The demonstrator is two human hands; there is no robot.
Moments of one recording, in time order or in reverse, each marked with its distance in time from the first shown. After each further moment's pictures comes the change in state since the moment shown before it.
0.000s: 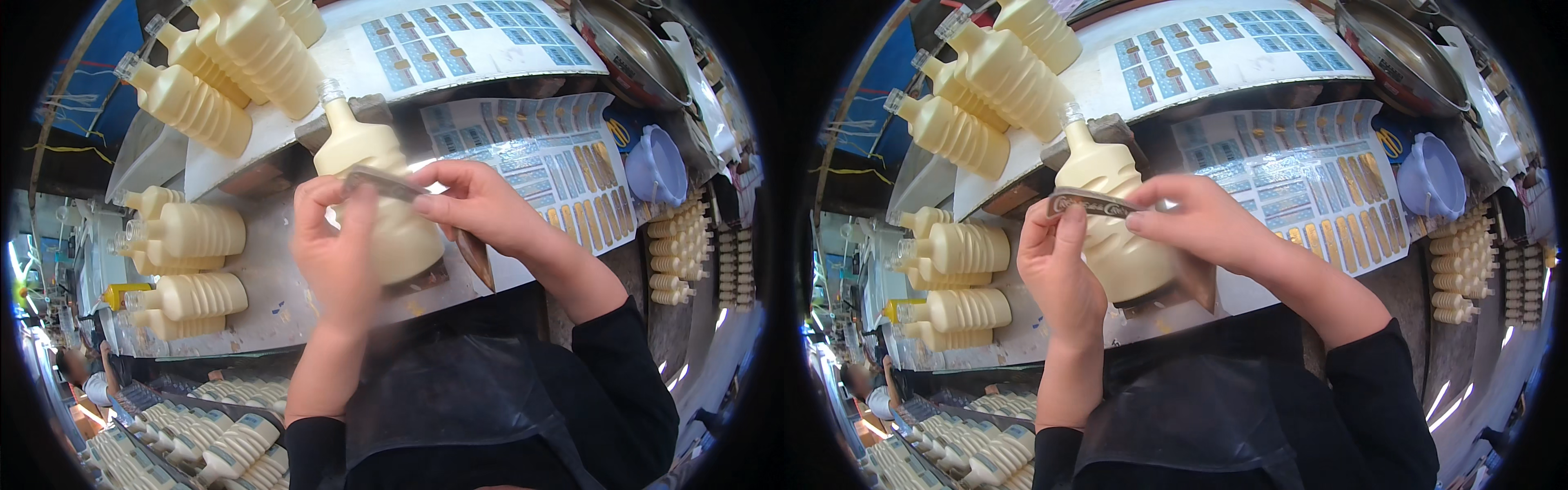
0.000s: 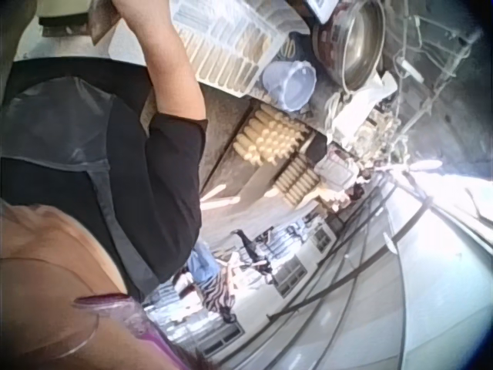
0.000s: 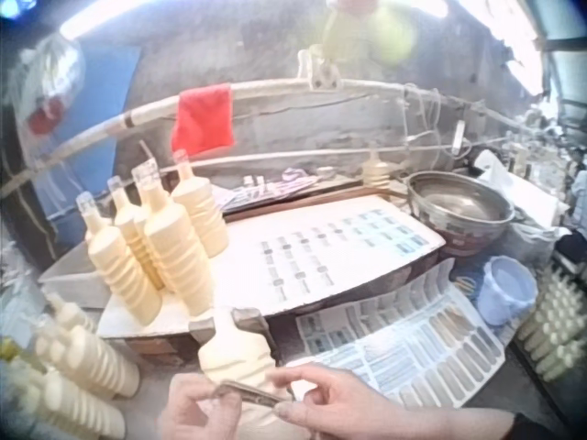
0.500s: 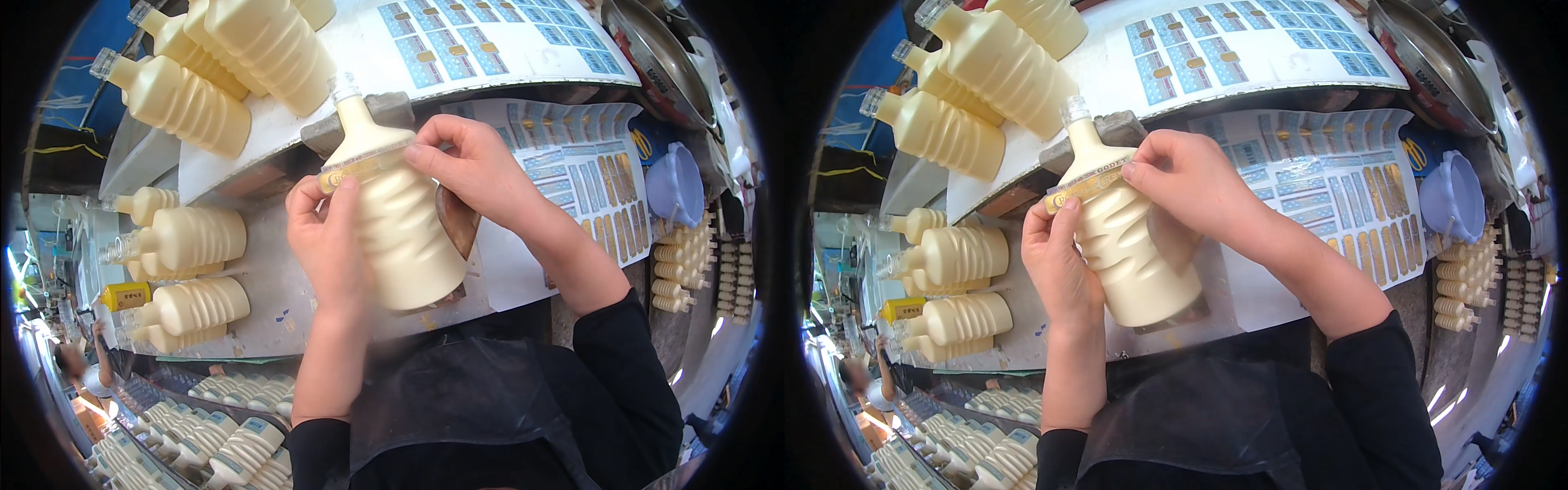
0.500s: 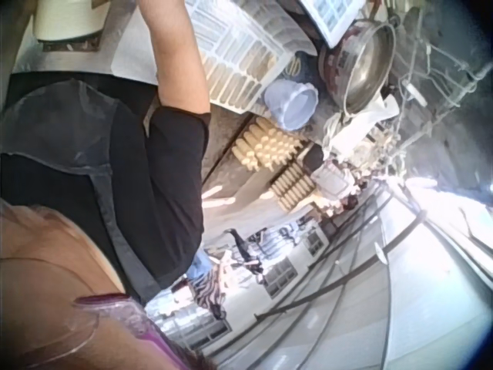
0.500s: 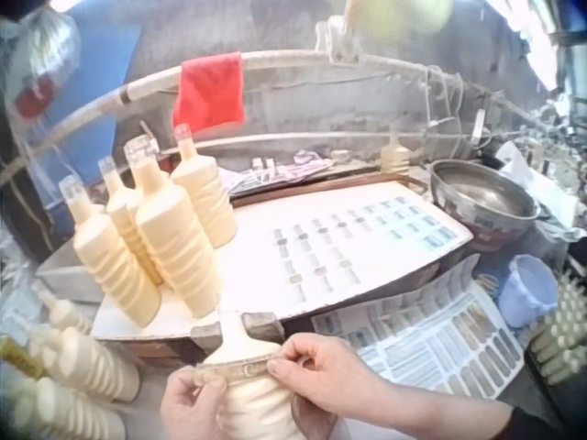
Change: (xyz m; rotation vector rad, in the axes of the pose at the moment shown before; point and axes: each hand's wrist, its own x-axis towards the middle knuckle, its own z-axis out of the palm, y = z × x) left_hand 0.030 -0.038 -0.011 -0.289 0.149 -0.372; right_hand 0.073 0.016 -0.003 -0.229 0.079 0.003
